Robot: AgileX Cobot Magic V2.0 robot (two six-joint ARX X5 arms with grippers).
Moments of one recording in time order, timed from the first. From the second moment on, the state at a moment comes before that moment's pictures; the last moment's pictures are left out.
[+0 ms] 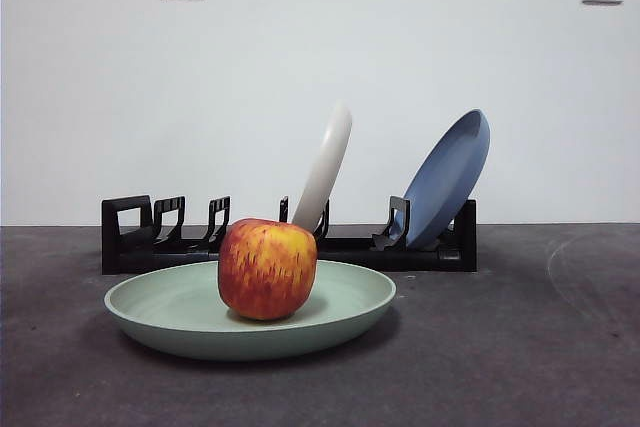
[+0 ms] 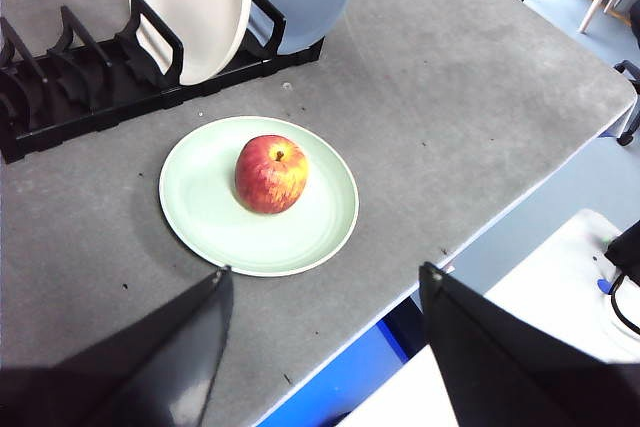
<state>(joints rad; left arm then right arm) -1.04 0.43 1.03 -1.12 -0.23 -0.41 0.96 1.43 1.82 -1.10 0.24 0.14</state>
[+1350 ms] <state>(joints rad) -1.04 0.66 0.87 -0.89 -0.17 -0.37 1.05 0.89 1.00 -0.95 0.29 0.40</state>
